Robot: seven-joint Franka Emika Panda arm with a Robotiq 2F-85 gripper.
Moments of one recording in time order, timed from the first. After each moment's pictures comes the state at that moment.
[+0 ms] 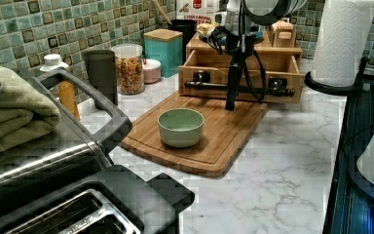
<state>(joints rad) -0.15 -0.08 0.01 -2.75 -0.02 1.17 -1.19</state>
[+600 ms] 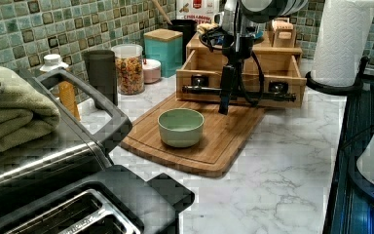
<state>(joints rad) -0.13 -0.11 0.03 -2.77 0.11 1.17 -1.12</state>
